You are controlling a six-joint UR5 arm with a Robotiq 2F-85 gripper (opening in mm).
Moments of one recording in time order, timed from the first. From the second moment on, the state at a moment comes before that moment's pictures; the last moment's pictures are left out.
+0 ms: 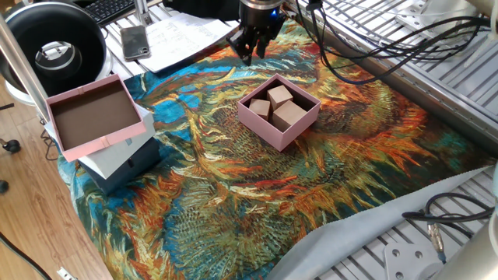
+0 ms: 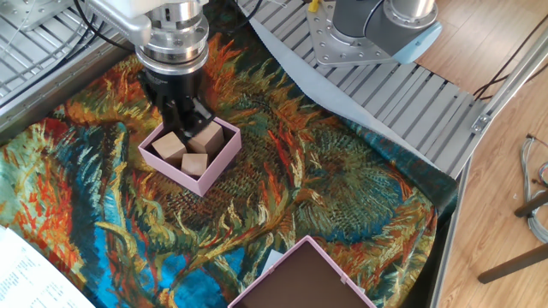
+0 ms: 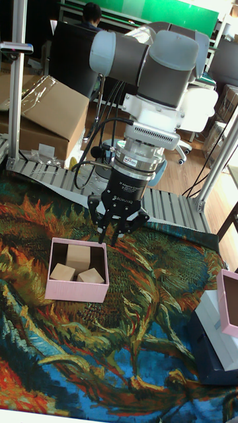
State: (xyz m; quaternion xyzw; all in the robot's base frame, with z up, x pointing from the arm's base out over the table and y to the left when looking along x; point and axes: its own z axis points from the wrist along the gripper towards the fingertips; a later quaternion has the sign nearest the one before) arm 0.591 -0.014 0.192 0.00 0.99 -0.04 0.09
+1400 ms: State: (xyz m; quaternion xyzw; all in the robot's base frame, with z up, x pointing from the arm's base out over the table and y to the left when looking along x) arm 0.581 -0.029 0.168 -0.15 0.98 -0.02 0.11
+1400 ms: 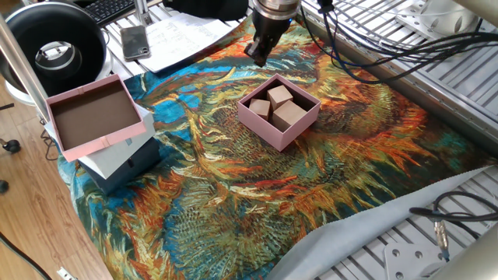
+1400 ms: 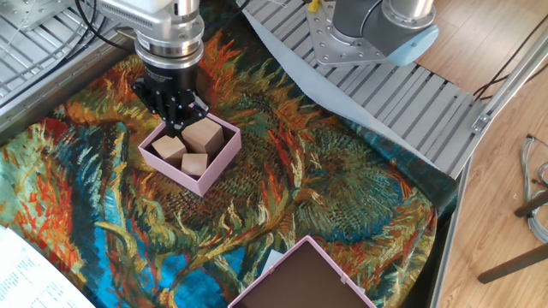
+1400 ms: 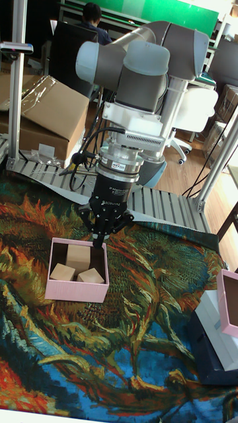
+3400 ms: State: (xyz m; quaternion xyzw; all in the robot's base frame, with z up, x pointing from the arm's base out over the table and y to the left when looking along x) arm 0.564 -0.048 0.154 -0.10 0.99 -0.02 0.10
